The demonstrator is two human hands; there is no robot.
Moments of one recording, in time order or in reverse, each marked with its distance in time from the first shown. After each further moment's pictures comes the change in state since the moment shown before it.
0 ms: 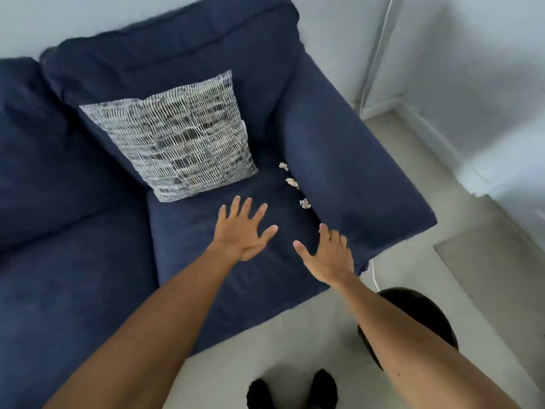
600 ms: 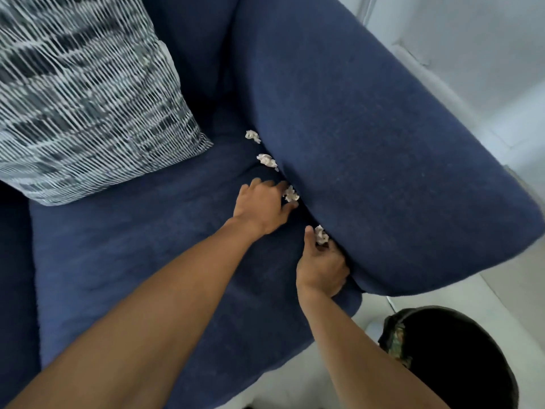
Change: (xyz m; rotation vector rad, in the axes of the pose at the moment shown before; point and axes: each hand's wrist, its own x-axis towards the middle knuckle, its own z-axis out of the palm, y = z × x) left_hand 0.230 0.064 0.123 -0.124 0.133 0.188; right_hand 0.140 0.029 0.138 0.678 0.568 0.660
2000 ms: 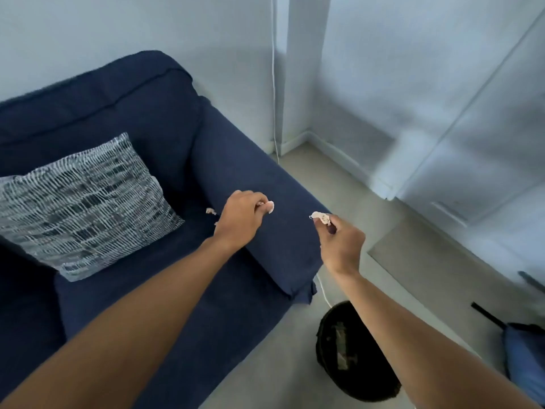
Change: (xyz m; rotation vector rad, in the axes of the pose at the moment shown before) left_hand -0.112 0.152 -0.223 -0.433 0.369 0.288; right_hand 0.020 -0.113 -0.306 0.205 -0.042 -0.579
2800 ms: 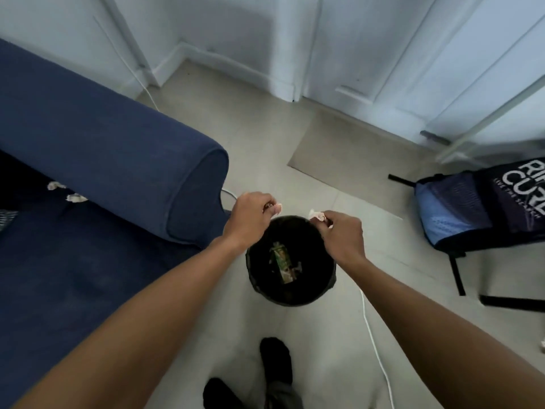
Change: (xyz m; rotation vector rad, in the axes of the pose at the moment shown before) left_hand -0.072 0.096 0.304 -0.093 -0.486 0.195; right_hand -0.087 0.277 -0.149 -0.336 -0.010 0.432
